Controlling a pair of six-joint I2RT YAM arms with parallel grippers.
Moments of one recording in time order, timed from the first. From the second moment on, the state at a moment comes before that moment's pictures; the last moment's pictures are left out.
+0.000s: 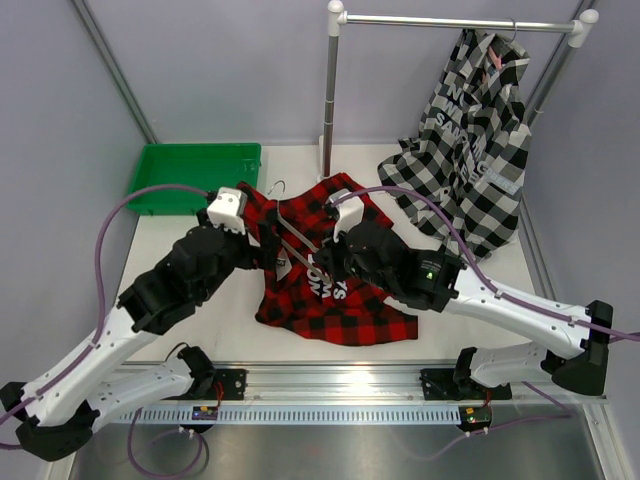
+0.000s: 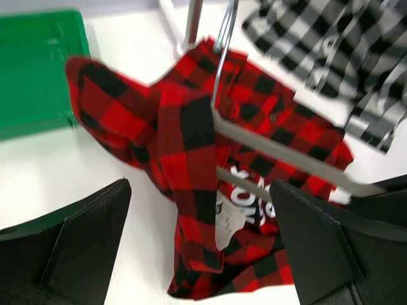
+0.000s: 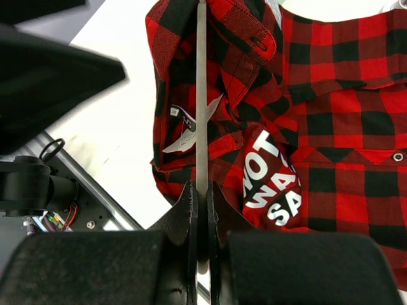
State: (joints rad) left arm -0.83 0.79 1.04 -0.58 -0.41 -0.30; right arm 1.13 1.25 1.24 -0.43 0.30 0.40
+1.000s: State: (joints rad) left arm -0.83 1.04 0.96 -0.45 -0.59 -0.34; right arm 1.13 1.12 1.13 -0.39 0.27 0.40
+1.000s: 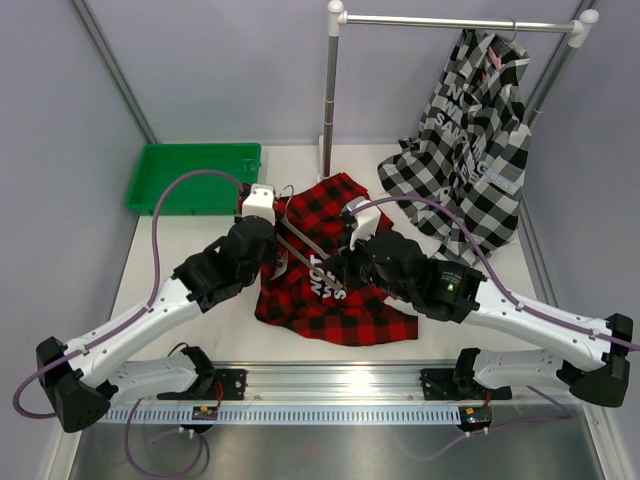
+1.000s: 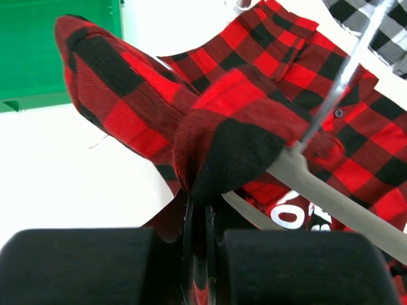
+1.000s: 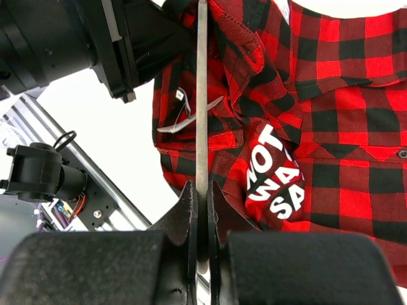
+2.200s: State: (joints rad) left arm -0.76 1.17 1.05 -0.44 -0.68 -0.30; right arm 1.13 0.59 0.93 -0.68 0.21 0.43
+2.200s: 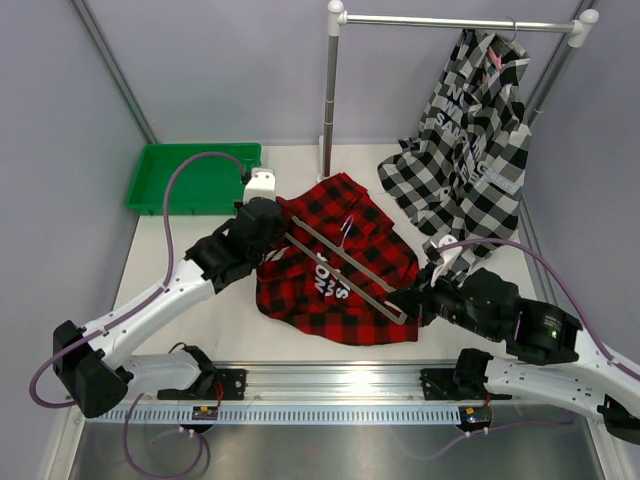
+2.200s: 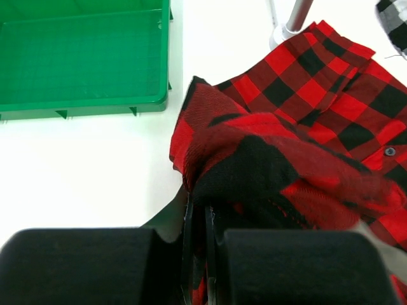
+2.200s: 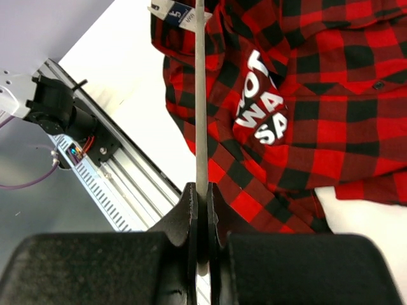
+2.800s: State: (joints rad) left arm -0.67 1.23 1.05 -0.44 -0.66 -0.31; right arm 1.14 0.55 0.97 -0.80 0.32 0.42
